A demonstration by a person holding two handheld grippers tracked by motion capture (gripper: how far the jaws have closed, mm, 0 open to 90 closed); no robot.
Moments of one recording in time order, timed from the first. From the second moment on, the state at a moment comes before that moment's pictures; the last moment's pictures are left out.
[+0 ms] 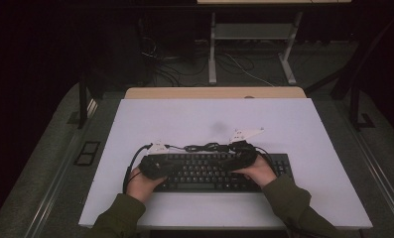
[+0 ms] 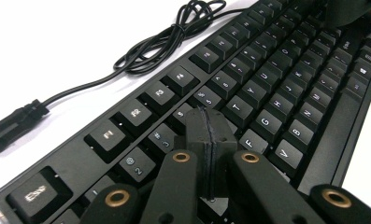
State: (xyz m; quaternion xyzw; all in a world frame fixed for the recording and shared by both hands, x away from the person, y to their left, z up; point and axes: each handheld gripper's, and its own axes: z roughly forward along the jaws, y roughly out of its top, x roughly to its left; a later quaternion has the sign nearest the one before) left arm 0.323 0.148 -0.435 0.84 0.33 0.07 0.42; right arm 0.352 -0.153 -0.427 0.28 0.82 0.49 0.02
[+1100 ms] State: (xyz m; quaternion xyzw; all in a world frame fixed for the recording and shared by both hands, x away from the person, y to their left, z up) left arm 0.316 0.152 -0.432 0.83 0.34 0.09 0.43; right arm 0.345 -0.141 -0.418 0.24 0.84 0.48 0.00
